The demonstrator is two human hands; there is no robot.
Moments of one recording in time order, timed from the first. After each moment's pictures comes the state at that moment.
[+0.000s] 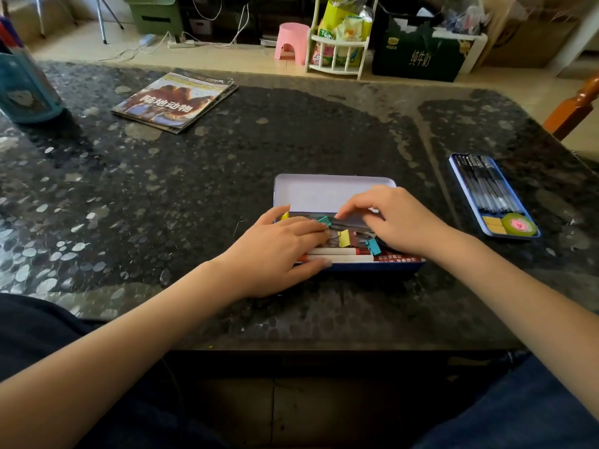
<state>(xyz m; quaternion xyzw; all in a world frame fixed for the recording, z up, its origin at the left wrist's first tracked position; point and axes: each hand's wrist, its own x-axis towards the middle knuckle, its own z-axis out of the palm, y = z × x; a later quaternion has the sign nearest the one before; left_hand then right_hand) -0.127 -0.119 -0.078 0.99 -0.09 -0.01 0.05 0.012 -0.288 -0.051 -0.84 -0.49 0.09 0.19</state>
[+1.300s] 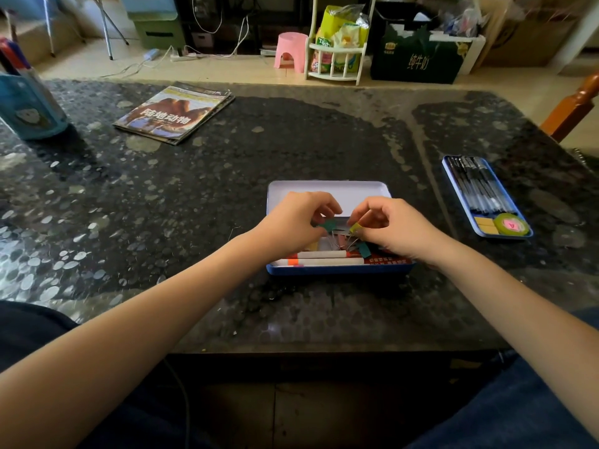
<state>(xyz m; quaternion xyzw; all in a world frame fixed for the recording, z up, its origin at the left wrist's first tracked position) -0.072 -0.137 -0.063 0.94 0.02 0.03 0.35 0.016 -0.304 -0.060 -0.85 -0.33 0.20 0.35</state>
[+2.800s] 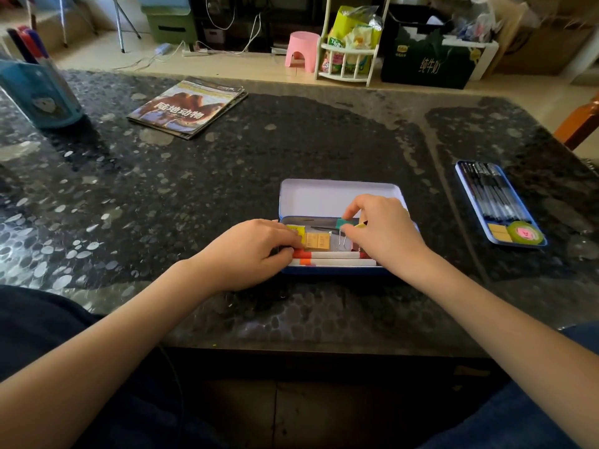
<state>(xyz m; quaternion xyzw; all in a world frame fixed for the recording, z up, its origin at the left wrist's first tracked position) -0.145 -0.098 -0.062 0.98 -0.02 -0.02 0.21 -0.015 -0.264 -0.060 -0.92 -0.30 0.06 0.22</state>
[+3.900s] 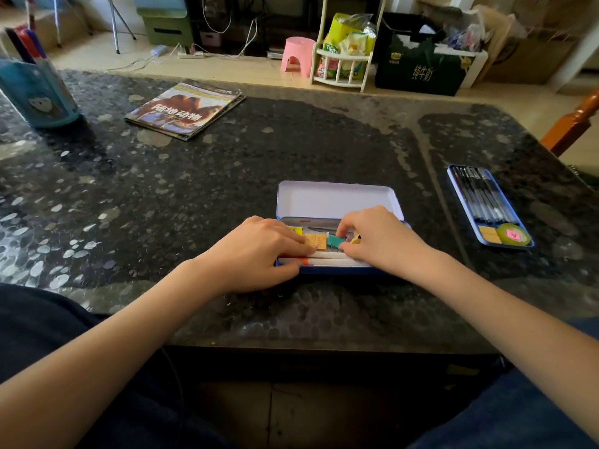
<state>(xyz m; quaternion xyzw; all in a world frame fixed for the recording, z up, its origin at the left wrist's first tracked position) -0.141 -0.100 -0.070 0.99 -0.07 0.01 0.14 -0.015 -0.273 -0.050 -0.90 -0.41 0.12 0.10</state>
